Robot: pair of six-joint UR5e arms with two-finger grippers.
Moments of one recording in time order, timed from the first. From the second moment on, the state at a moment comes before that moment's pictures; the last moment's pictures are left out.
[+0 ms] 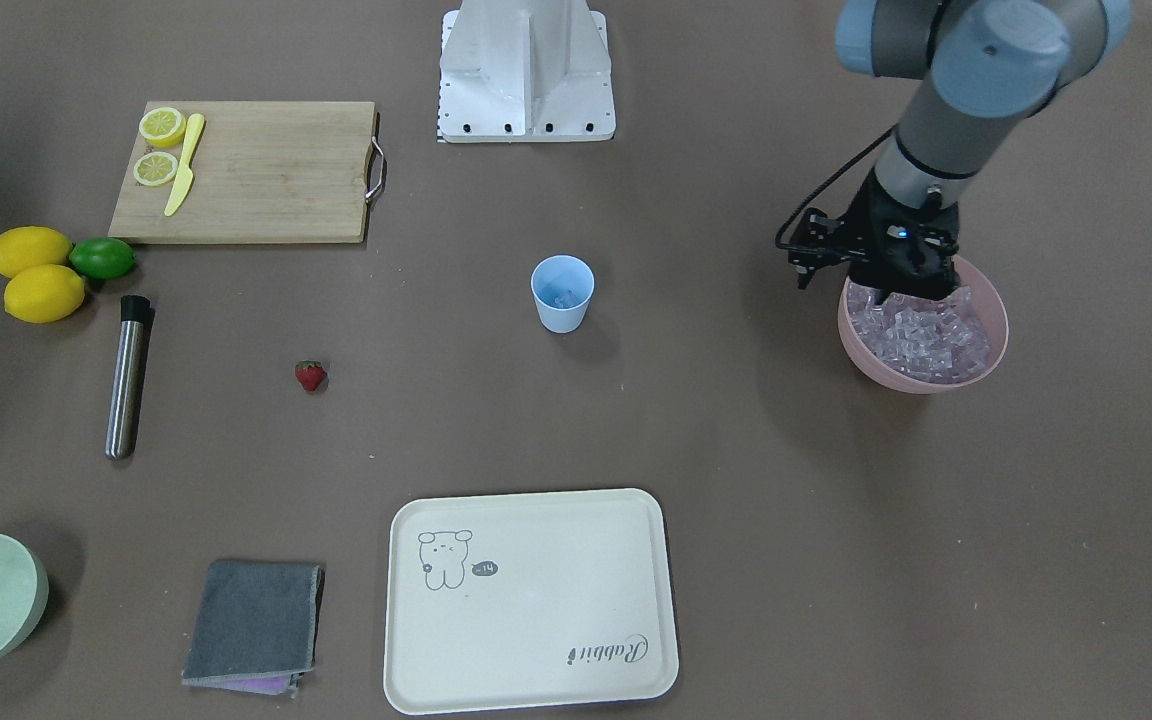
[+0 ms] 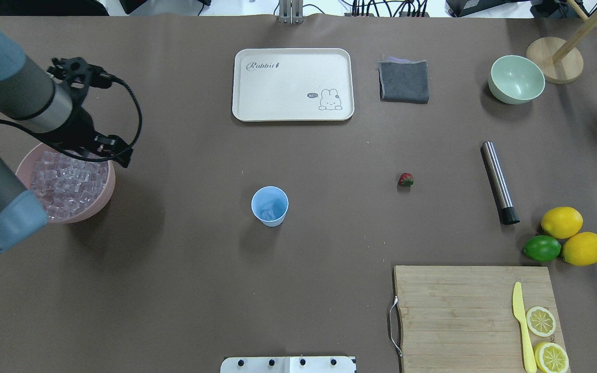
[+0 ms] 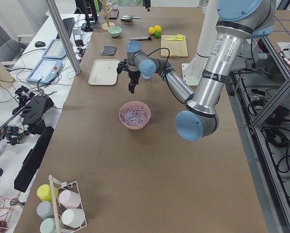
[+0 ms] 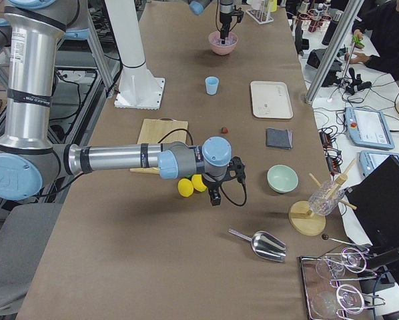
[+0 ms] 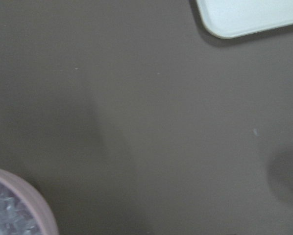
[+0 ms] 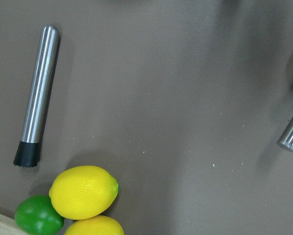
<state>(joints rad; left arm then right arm) -0.88 -1.86 -1.94 -1.54 -2.13 -0.64 1.42 -1.73 1.80 -1.47 2.47 -0.03</state>
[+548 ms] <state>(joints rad) -0.93 -1.65 -1.92 -1.70 -2.15 -0.53 1.42 -1.73 1.80 -1.45 2.47 -0.03</state>
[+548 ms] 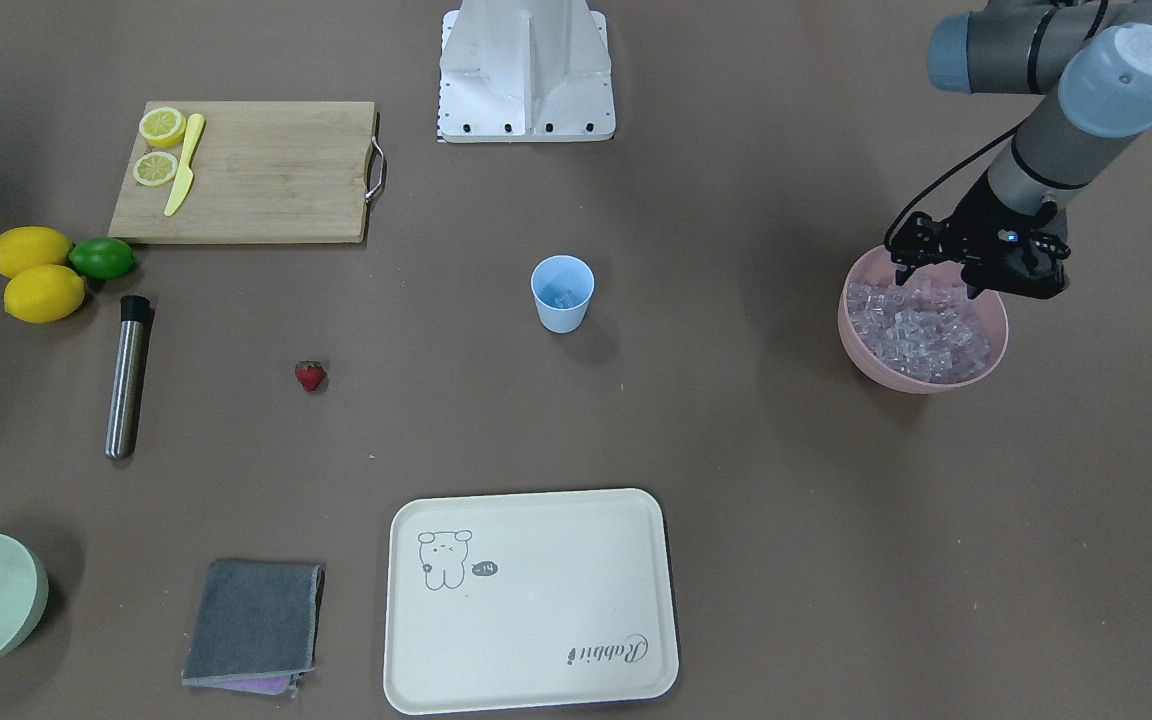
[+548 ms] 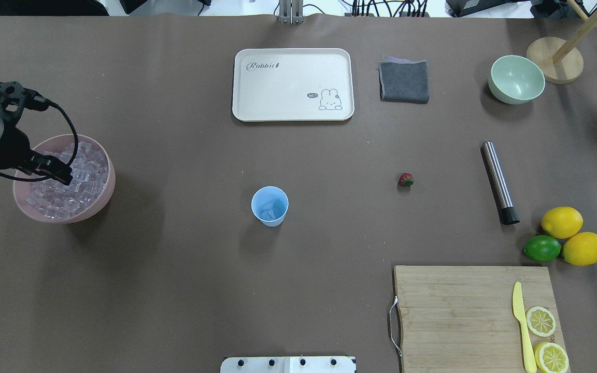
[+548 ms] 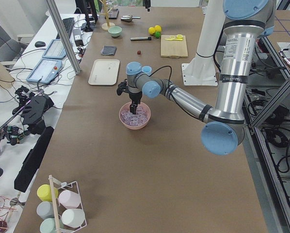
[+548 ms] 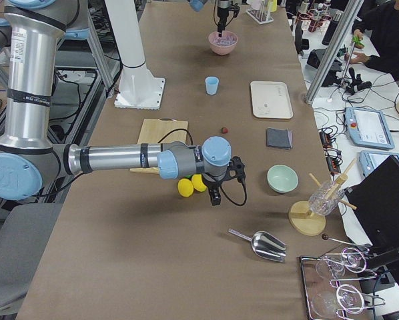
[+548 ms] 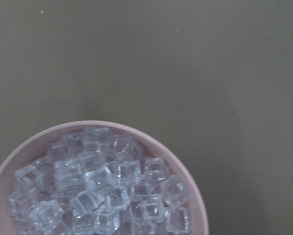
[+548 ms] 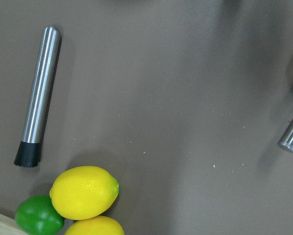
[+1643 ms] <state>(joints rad) -0.89 -1.55 -1.90 -1.88 -2.01 -0.13 1.42 -1.77 1.82 -1.43 2.47 -0.03</state>
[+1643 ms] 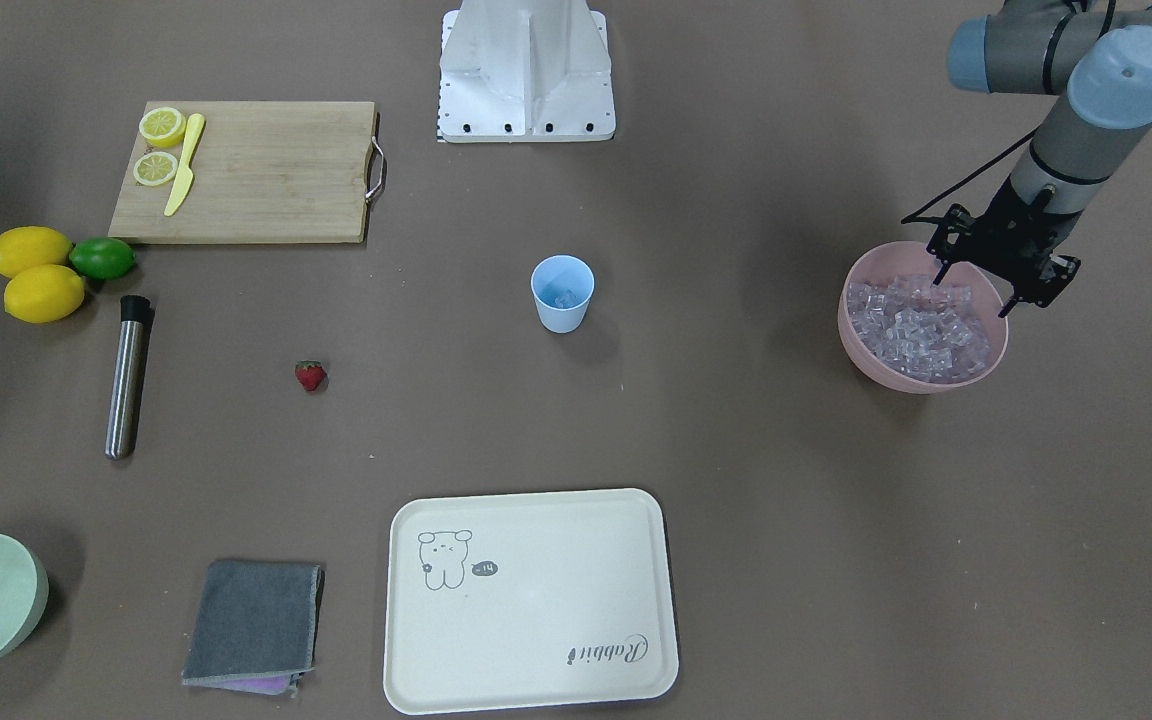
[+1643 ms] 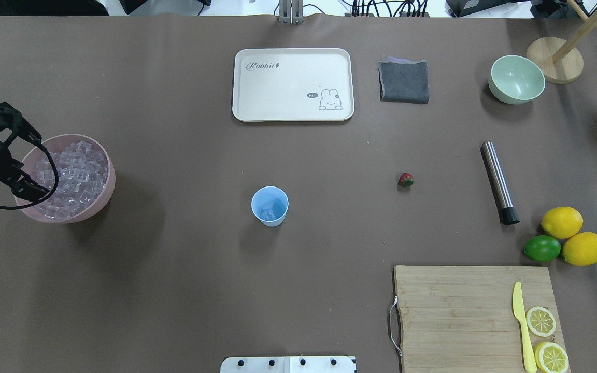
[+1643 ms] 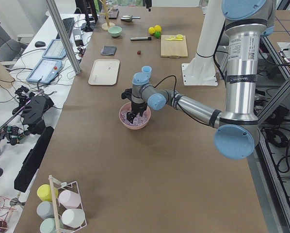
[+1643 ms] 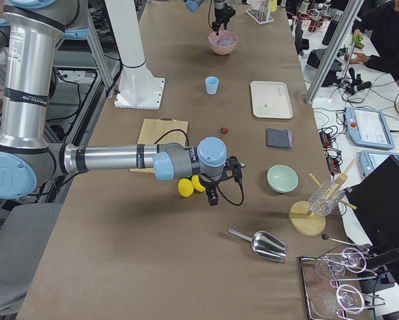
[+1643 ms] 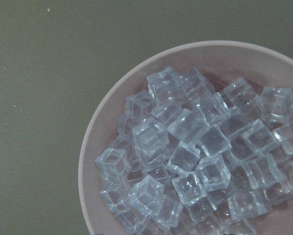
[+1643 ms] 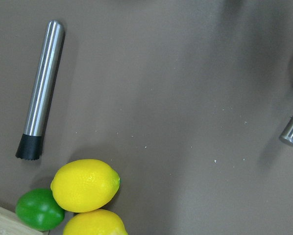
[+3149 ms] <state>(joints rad) -0.83 -1.49 -1.86 -1.99 -1.98 -0.11 1.42 -1.86 1.91 -1.43 2.47 -0.03</state>
